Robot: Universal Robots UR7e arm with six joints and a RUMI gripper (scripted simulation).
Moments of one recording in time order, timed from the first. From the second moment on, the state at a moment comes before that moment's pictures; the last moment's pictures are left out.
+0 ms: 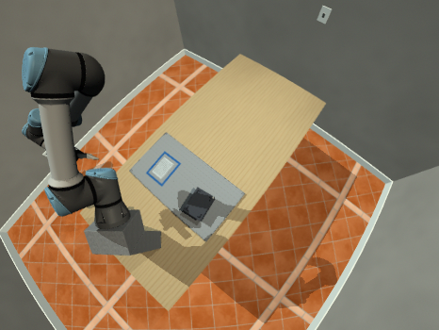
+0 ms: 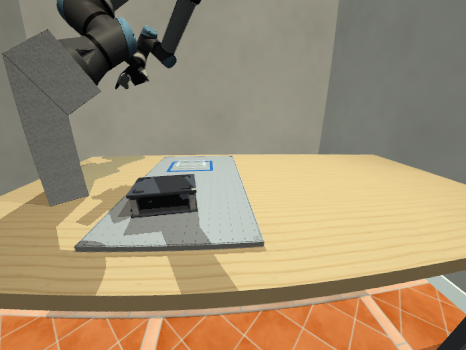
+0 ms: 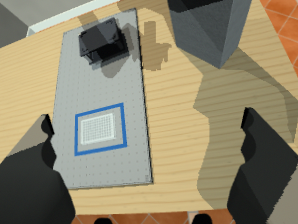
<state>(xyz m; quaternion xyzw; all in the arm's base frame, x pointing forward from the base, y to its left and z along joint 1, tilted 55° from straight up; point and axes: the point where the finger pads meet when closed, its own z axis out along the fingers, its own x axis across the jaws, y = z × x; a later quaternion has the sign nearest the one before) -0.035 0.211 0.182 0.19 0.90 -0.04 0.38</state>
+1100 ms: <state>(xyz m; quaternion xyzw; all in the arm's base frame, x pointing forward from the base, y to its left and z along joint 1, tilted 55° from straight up) -0.028 0.213 0.140 0.39 0.86 -0.05 0.32</state>
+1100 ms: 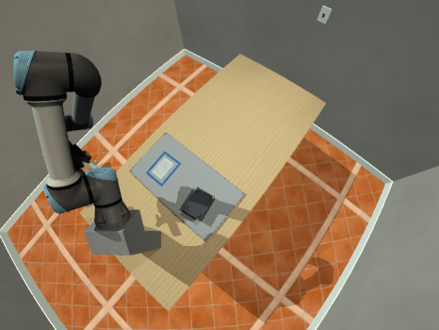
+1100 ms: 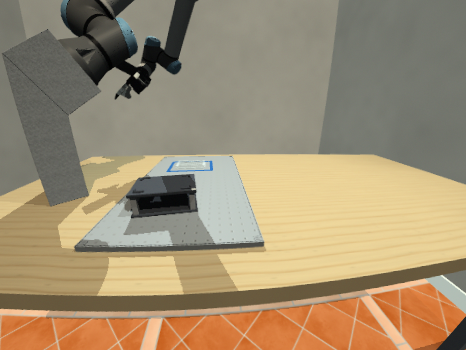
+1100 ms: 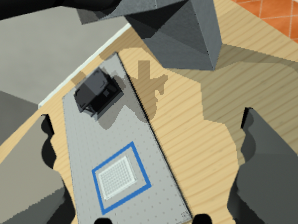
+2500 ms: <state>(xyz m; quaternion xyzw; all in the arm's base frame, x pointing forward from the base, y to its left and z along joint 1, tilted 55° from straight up) 0.005 0.272 0.072 0.84 0.53 -0.06 0.11</state>
